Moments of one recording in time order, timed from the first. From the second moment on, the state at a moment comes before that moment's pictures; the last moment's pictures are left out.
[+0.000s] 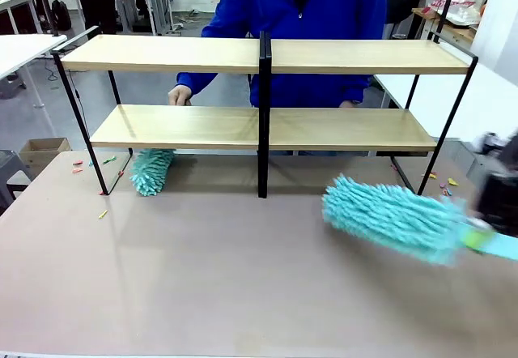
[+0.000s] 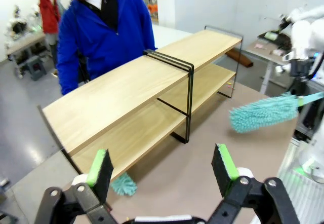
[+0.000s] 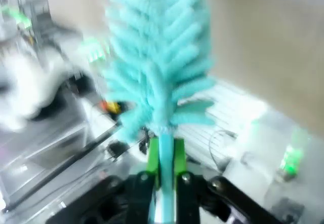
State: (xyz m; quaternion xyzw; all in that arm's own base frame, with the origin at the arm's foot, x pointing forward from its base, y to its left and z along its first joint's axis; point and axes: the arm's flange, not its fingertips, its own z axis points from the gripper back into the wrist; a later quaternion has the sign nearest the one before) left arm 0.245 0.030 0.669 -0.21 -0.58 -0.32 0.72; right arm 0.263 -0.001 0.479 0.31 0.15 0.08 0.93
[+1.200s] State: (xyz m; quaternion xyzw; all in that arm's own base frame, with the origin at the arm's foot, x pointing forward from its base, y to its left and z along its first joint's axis) left arm 0.245 0.030 0.669 -0.21 -0.58 -0.32 0.72; right arm 0.171 -0.157 0.662 0.43 -0.27 0.30 0.81
